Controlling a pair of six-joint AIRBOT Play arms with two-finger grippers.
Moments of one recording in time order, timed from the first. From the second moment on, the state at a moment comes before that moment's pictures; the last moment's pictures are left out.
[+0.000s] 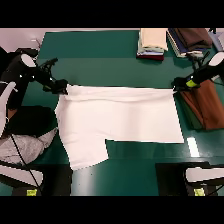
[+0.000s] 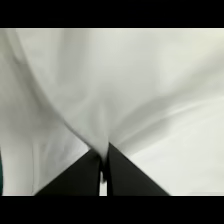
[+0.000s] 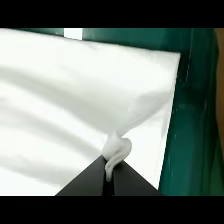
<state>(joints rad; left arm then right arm) 0.03 -1.62 1.46 1.17 -1.30 -1.41 -0.18 -1.52 1.41 -1.29 1.31 1.38</state>
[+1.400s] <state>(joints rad) -0.08 -0.82 0.44 1.15 -1.20 -1.66 -0.21 -1.06 1.06 -1.23 1.24 1.39</state>
